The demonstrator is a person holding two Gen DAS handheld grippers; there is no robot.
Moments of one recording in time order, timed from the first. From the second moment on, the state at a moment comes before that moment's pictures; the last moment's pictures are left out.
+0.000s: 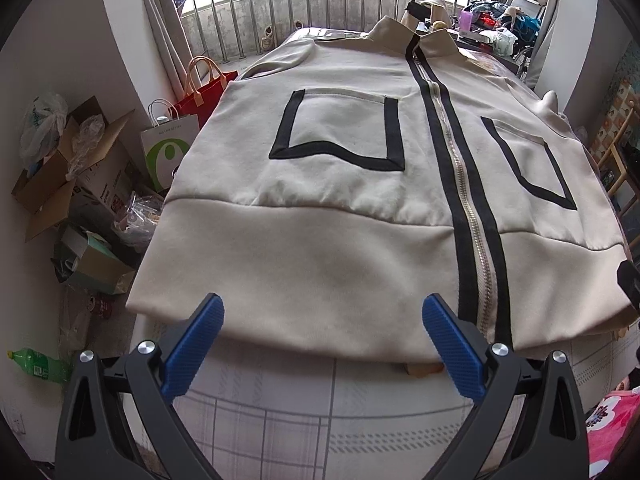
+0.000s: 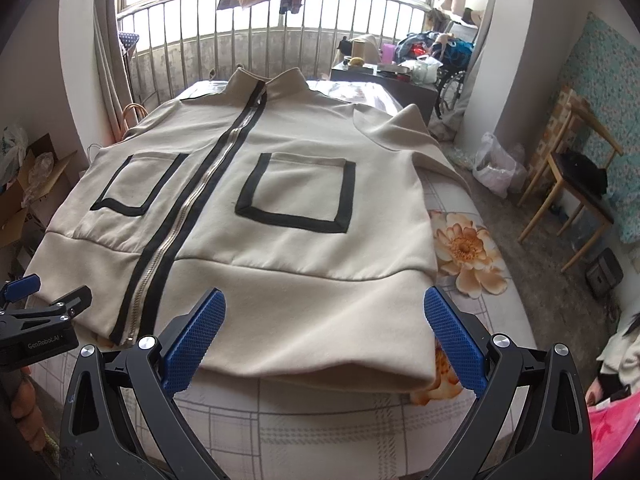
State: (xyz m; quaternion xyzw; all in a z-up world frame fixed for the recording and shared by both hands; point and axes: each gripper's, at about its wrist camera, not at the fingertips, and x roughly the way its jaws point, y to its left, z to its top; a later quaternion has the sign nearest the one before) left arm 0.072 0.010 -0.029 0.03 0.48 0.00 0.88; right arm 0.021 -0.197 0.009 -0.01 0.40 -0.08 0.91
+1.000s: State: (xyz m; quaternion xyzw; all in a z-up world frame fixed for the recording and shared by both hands) left arm 0.088 0.114 -0.028 -0.06 0.46 0.03 0.89; right arm 0.039 -0.295 -0.035 0.14 0.49 0.00 0.86
